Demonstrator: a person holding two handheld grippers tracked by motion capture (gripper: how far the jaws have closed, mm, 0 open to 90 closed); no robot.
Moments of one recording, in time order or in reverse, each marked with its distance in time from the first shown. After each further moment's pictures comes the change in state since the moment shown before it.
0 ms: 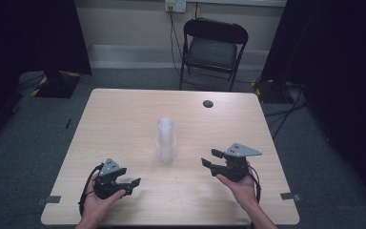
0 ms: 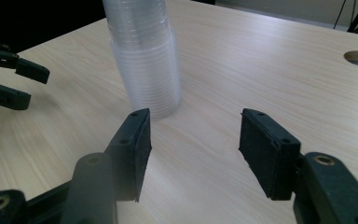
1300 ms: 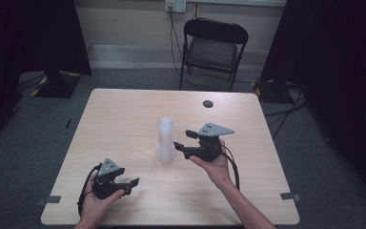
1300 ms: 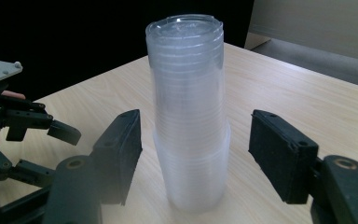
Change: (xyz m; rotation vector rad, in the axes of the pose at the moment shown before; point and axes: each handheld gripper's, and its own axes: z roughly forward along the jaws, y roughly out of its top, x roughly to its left) left arm 0.002 -0.001 -0.001 -0.008 0.007 -0.016; right arm 0.027 0.064 0.058 -0.083 0.116 -0.061
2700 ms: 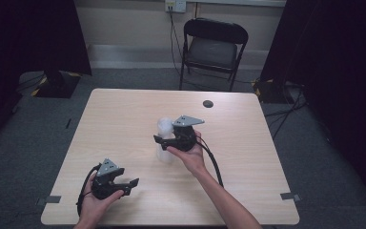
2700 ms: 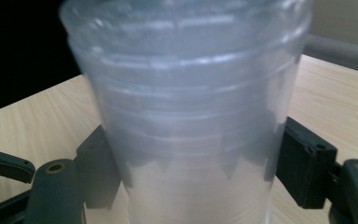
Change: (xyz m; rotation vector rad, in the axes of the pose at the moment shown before) left arm 0.001 -0.001 -0.002 -0.001 -0.009 0.003; right arm -0.001 0.002 0.087 0.043 -0.006 0.010
